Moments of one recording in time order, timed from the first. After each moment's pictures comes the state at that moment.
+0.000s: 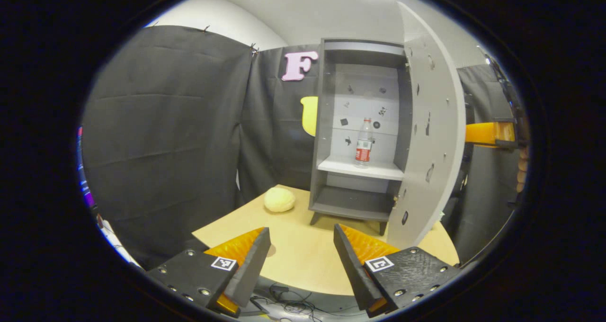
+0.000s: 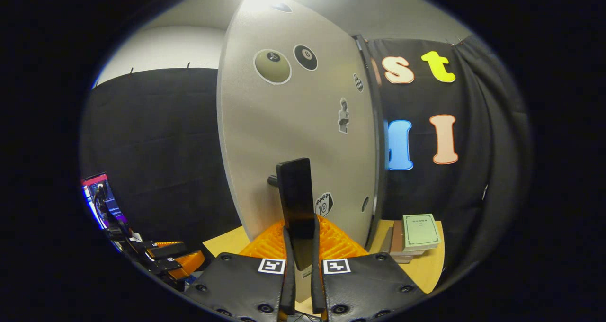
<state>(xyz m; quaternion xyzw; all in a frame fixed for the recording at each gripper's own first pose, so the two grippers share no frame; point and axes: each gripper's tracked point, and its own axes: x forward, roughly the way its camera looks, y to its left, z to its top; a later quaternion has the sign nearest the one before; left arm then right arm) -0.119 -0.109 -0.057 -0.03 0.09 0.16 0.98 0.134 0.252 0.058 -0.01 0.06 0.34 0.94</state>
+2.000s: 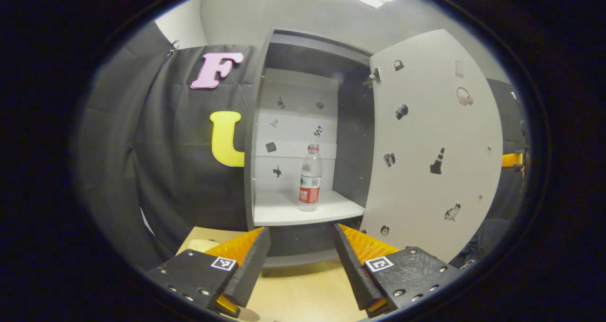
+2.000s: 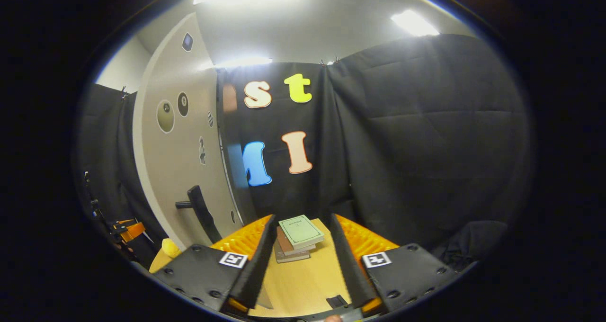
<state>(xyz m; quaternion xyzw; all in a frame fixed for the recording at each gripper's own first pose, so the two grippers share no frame) 0.125 -0.049 0.026 0.00 0.03 -0.13 0.99 0.131 0.103 0.079 0.07 0.01 -0.07 0.99</state>
